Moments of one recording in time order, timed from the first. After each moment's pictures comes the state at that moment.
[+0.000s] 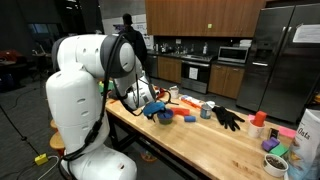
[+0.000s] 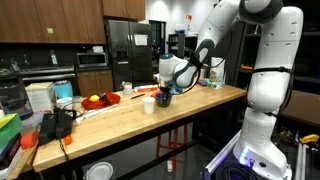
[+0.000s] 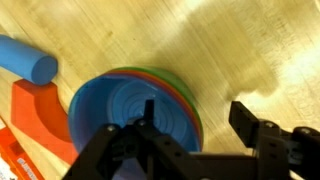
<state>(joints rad) 0.10 0.02 0.11 -2.48 -0.64 2.64 0.05</state>
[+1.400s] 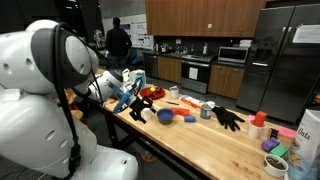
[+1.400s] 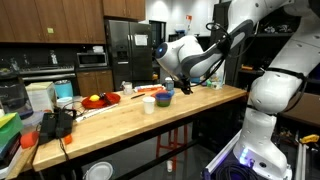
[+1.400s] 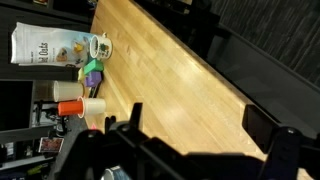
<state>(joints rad) 0.24 -0.38 0.35 -2.56 -0.67 1.68 0.48</state>
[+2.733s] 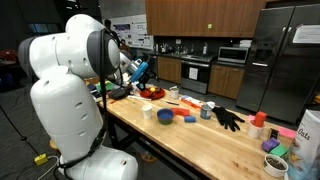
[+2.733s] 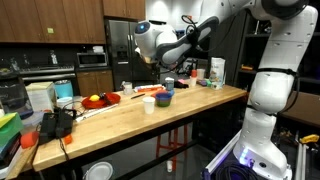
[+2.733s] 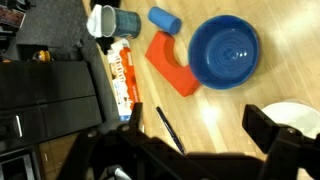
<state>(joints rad) 0.22 -0.09 0.28 -2.14 -0.84 2.02 0.07</state>
